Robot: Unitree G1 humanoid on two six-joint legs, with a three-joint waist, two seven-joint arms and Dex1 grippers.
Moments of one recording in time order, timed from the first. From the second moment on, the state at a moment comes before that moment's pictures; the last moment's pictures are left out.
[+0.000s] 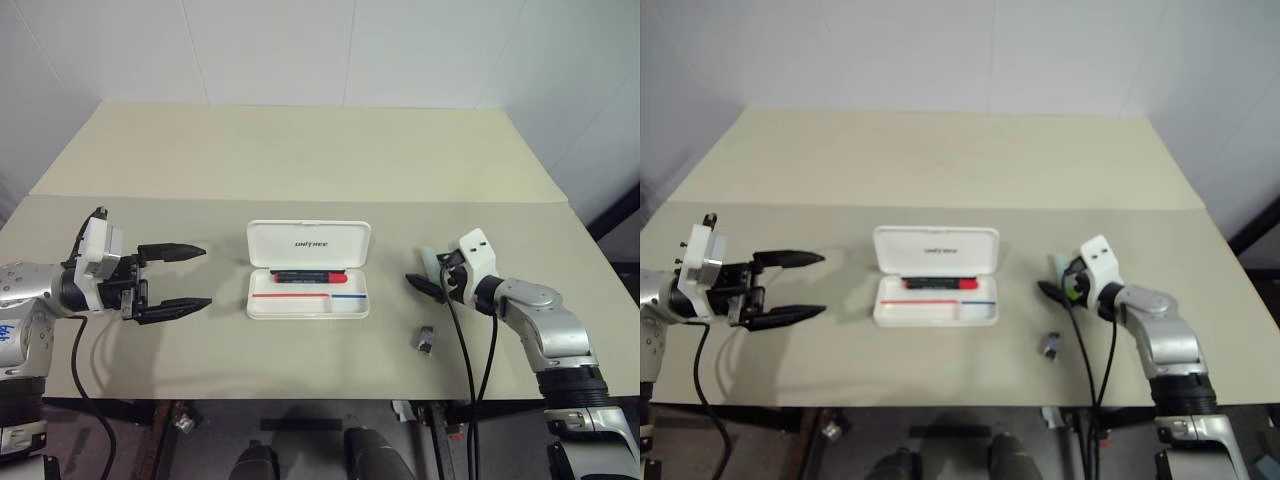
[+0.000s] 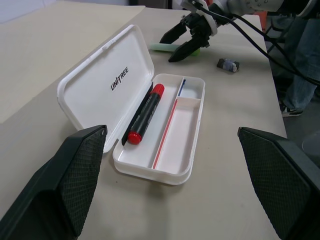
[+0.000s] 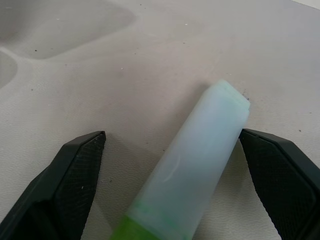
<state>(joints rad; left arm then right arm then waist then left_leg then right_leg) -0.34 0.86 0.32 0.09 -0.54 0.24 -1.40 -0.46 -0.56 -0.05 0.16 0.22 0.50 0.67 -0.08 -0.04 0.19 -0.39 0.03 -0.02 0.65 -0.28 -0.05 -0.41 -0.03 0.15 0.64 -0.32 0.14</state>
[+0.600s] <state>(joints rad) -0.36 0.86 0.29 0.09 -0.54 0.23 -1.39 -0.48 -0.56 -0.05 0.08 0.23 0.70 0.63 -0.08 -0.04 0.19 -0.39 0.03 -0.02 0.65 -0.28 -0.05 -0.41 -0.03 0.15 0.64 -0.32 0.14</state>
